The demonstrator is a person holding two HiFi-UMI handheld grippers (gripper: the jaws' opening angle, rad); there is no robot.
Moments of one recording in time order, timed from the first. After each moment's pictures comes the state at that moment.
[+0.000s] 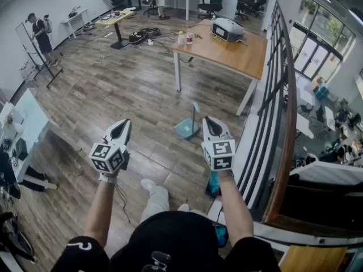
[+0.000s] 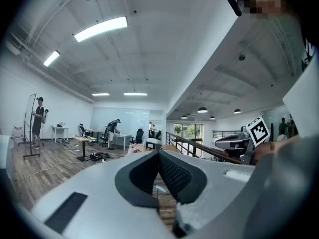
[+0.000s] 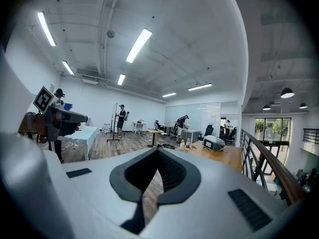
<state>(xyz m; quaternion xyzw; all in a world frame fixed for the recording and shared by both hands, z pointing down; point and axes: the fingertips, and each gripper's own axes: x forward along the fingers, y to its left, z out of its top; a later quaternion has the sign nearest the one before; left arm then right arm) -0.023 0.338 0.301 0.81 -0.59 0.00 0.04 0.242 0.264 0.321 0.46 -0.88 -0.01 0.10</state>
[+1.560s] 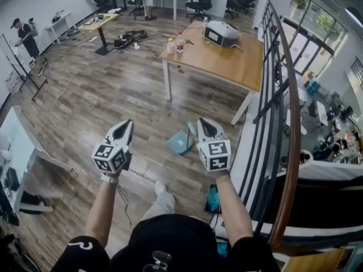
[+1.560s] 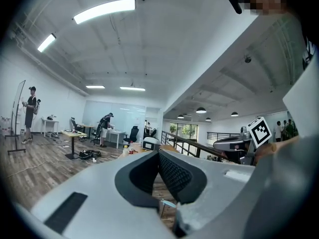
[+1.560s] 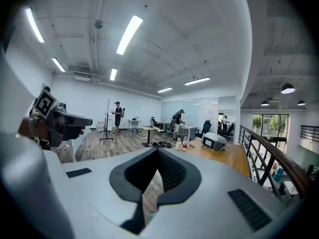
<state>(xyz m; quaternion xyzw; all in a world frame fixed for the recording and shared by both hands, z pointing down) -0.058 0.089 0.328 0.83 -0.55 0.00 0.07 0.191 0.041 0.341 0.48 -0.87 0.00 0.11</state>
